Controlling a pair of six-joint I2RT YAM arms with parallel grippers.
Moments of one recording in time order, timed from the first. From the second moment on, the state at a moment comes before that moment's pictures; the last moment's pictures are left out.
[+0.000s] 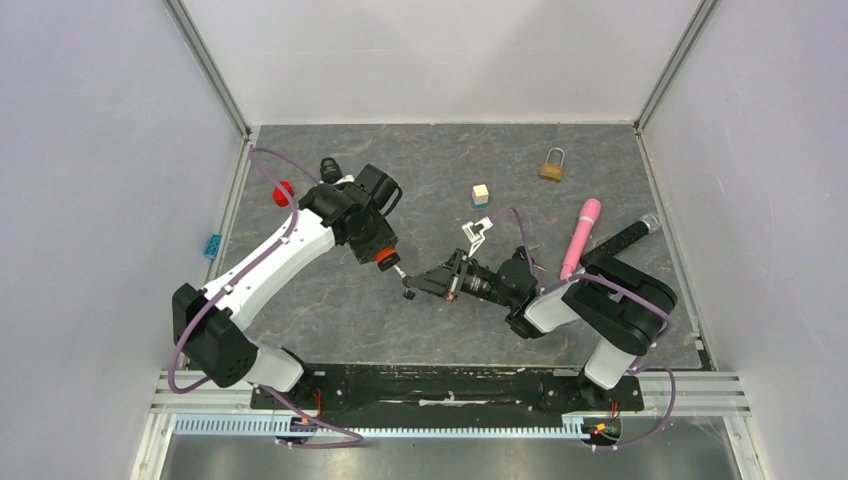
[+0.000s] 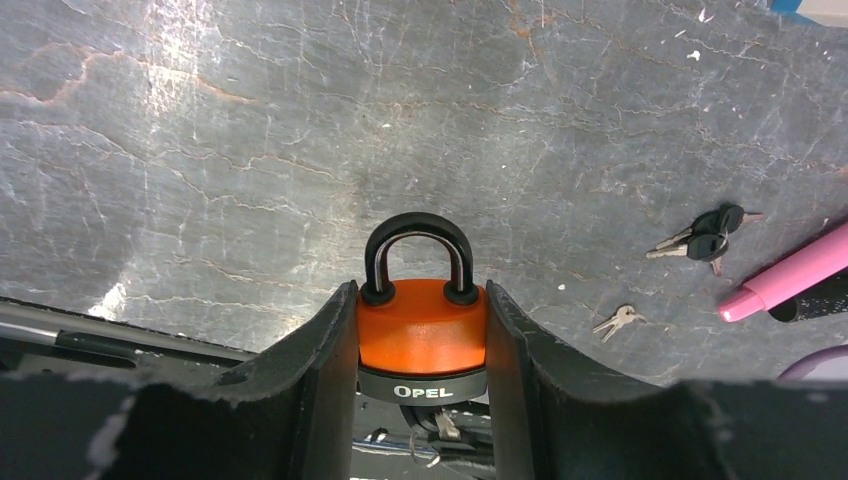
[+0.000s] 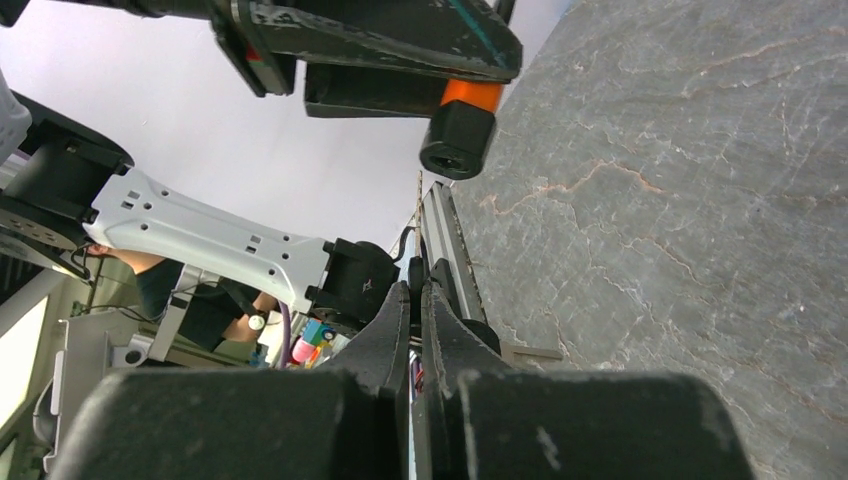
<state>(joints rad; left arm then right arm) -0.63 1.44 1.35 -1.10 -0.23 -1.15 0.85 1.69 0.40 1.42 -0.38 1.04</state>
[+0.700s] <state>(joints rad) -0.66 1.44 1.37 -1.10 -0.23 -1.22 0.85 1.72 0.40 1.43 -0.36 1.09</state>
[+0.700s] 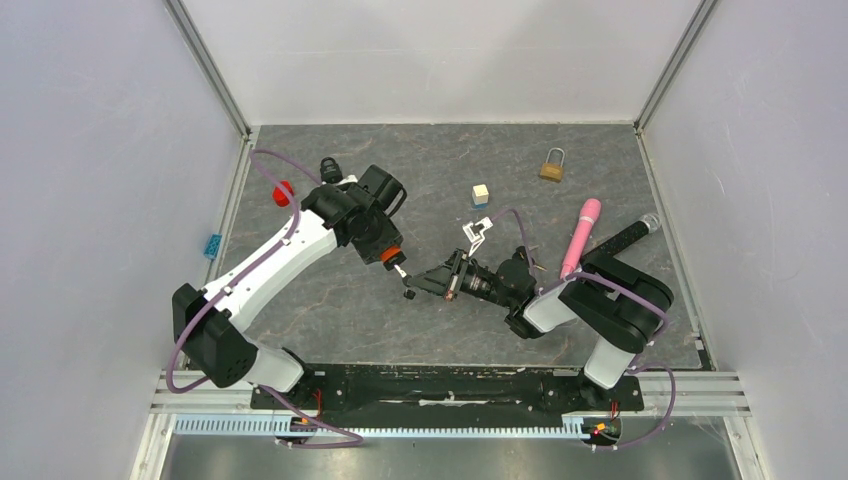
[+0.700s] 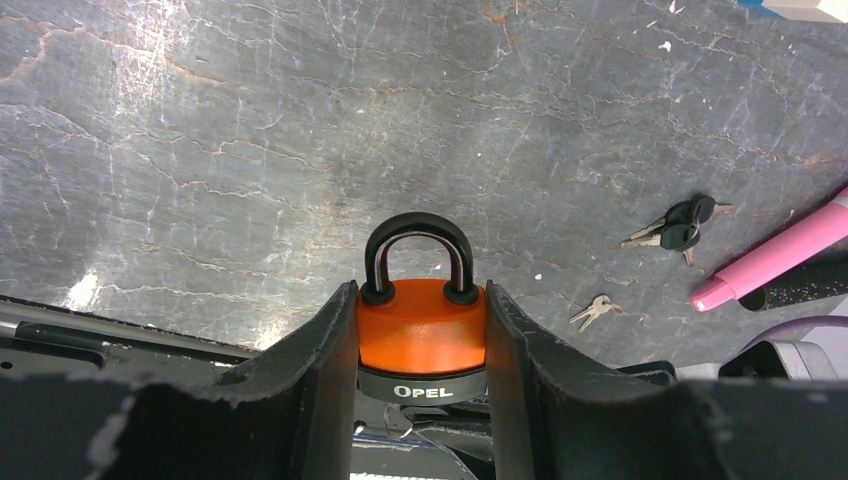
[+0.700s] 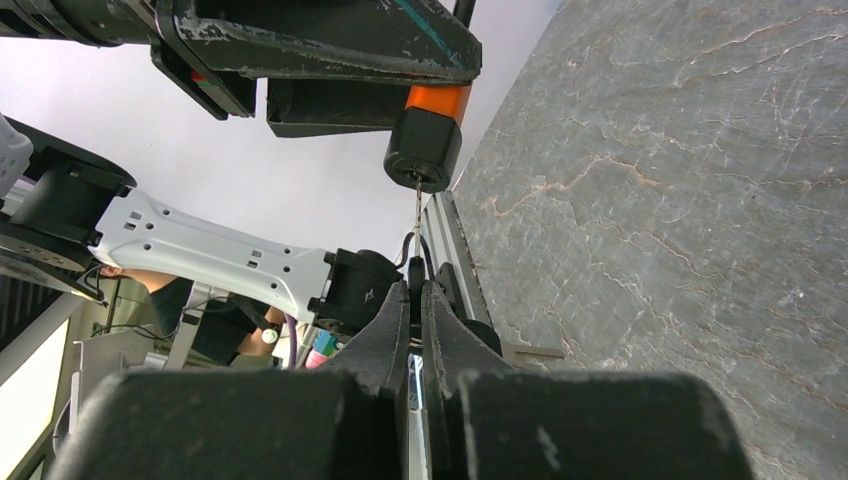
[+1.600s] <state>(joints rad) -0.74 1.44 1.36 -1.06 -0.30 -1.25 0.84 1.68 0.37 1.42 -0.31 1.13</state>
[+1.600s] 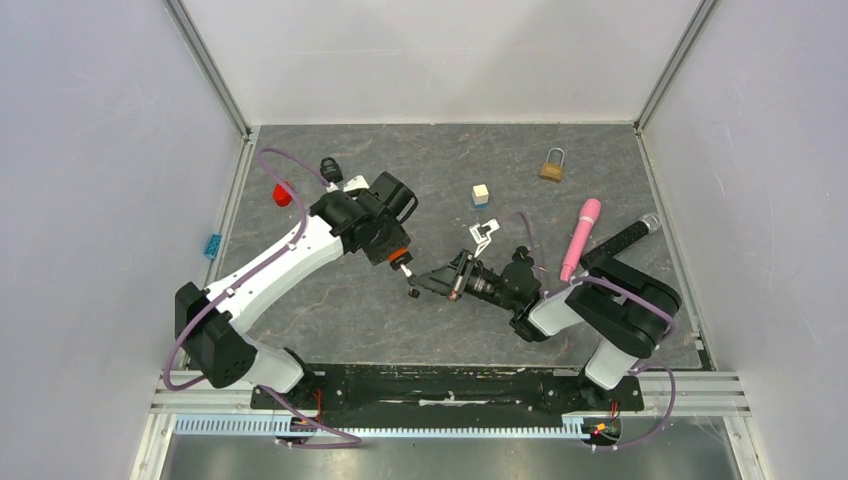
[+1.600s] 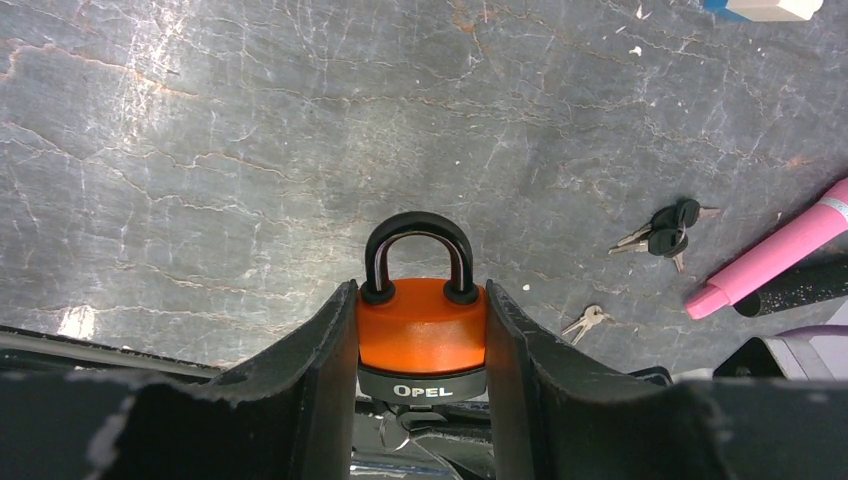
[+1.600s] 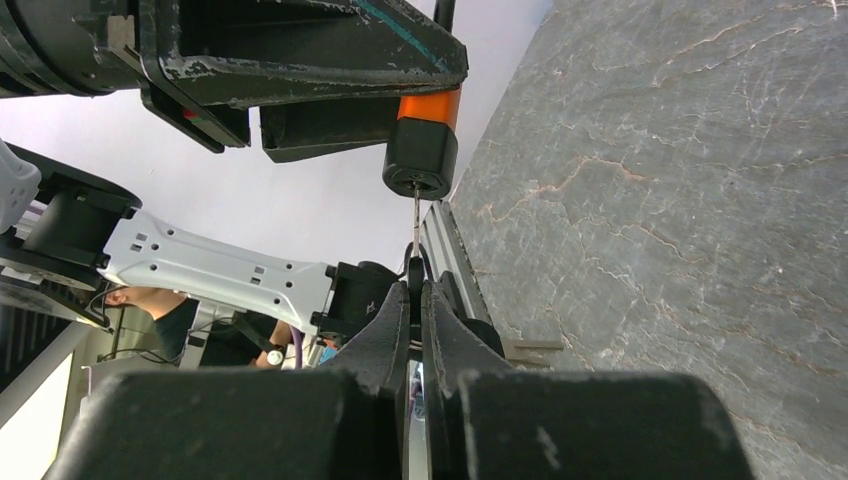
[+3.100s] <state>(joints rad) -0.90 1.35 1.22 -0.95 -0.52 -1.54 0.83 1.62 0.30 1.44 -0.26 0.91</state>
